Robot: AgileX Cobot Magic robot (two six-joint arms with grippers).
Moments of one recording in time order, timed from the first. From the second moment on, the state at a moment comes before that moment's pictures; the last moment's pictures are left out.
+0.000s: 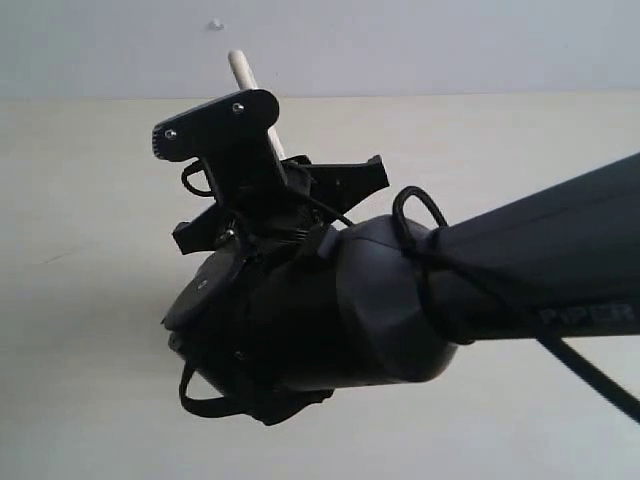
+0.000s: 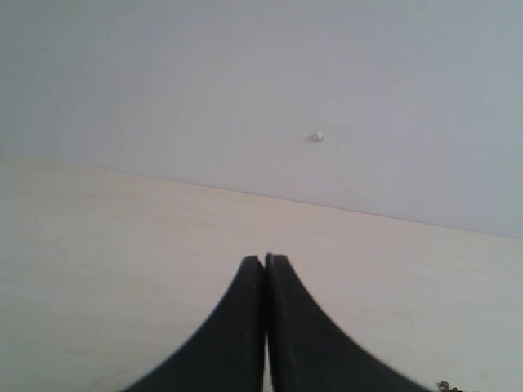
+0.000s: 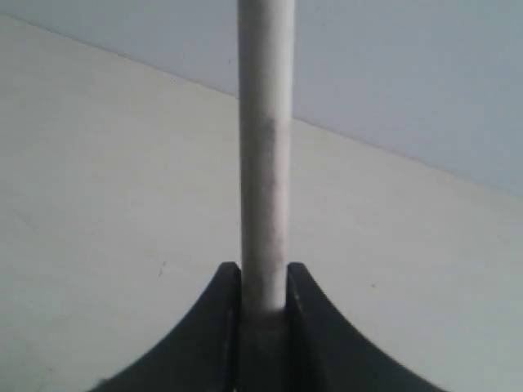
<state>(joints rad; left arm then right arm) -0.27 0.01 0.00 0.15 0.13 -0.39 1.19 1.96 -1.14 -1.52 1.07 1.88</state>
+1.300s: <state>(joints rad) -0.27 0.01 0.00 0.15 0.13 -0.39 1.04 2.06 -1.06 -1.74 0.80 2.10</state>
